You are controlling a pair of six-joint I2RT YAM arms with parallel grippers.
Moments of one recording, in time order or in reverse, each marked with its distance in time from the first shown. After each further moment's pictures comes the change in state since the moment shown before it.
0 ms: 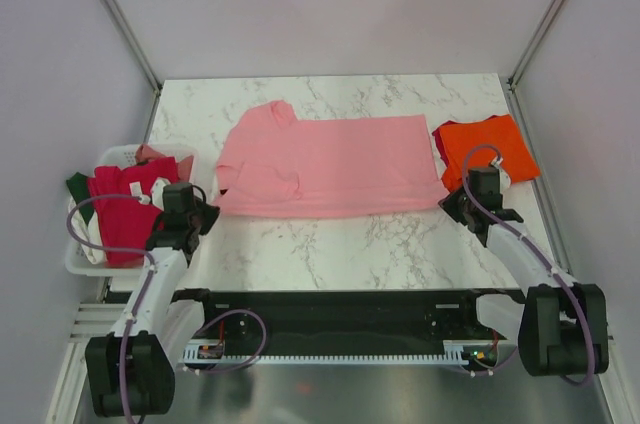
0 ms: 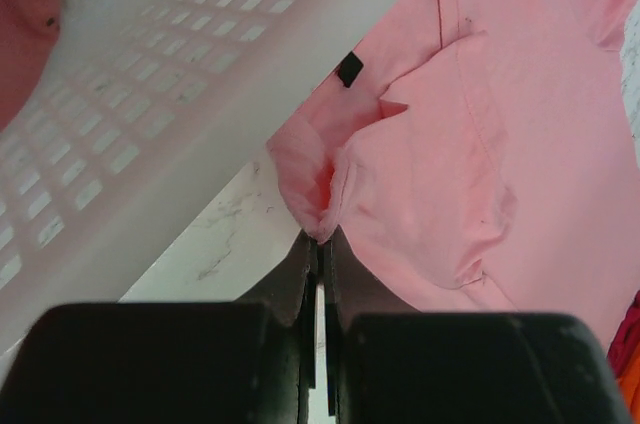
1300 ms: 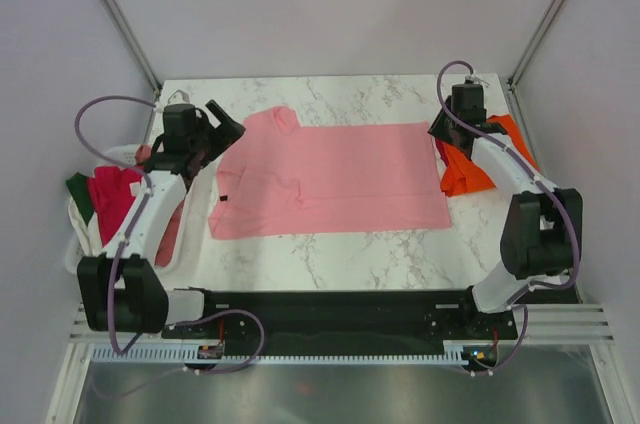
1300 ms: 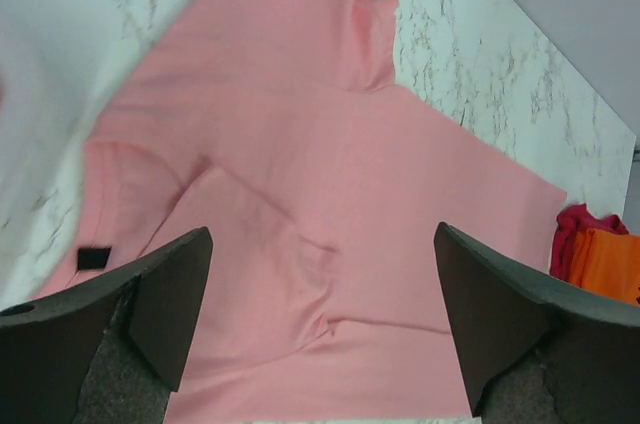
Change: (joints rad) left arm -0.089 0.324 0.528 -0.033 0.136 0.236; right arm 0.059 0.434 0.658 -0.100 0.113 -0.277
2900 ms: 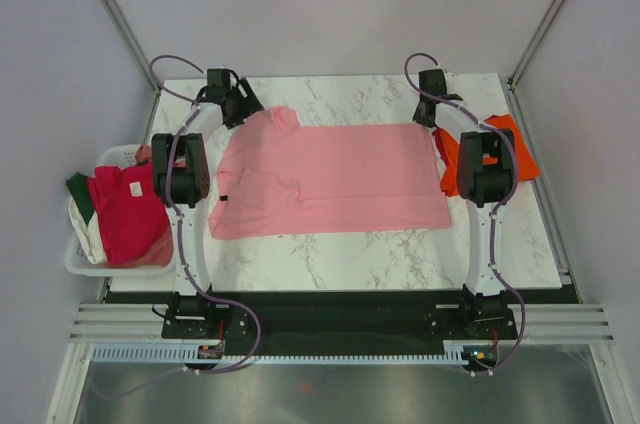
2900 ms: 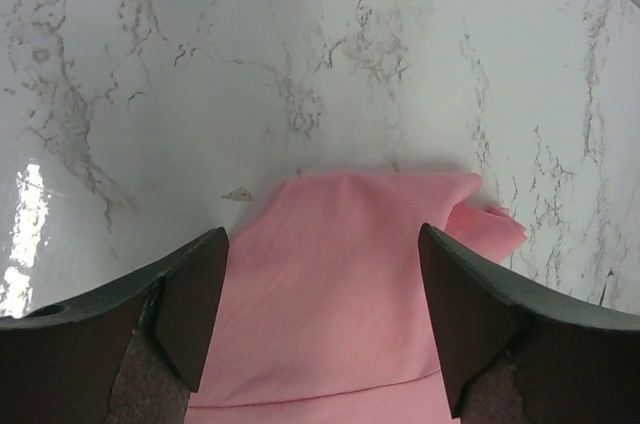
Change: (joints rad) left arm 0.007 1.151 0.893 0.052 0.082 0.146; right arm 0.024 0.792 0.708 -0.096 0.184 -0.089
